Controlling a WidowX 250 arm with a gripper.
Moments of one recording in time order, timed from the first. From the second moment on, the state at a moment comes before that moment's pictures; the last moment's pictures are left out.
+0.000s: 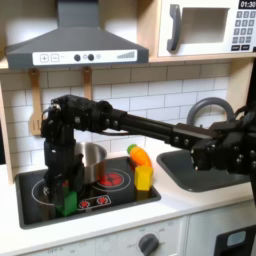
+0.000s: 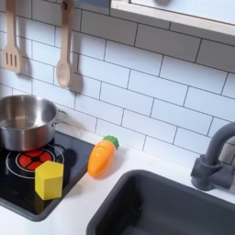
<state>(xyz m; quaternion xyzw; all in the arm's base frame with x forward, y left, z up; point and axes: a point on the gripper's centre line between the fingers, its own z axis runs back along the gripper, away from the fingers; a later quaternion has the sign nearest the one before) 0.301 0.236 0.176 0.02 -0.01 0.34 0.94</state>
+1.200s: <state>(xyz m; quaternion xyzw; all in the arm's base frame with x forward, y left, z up) 0.313 0.224 0.167 0.02 0.00 0.34 0.94</state>
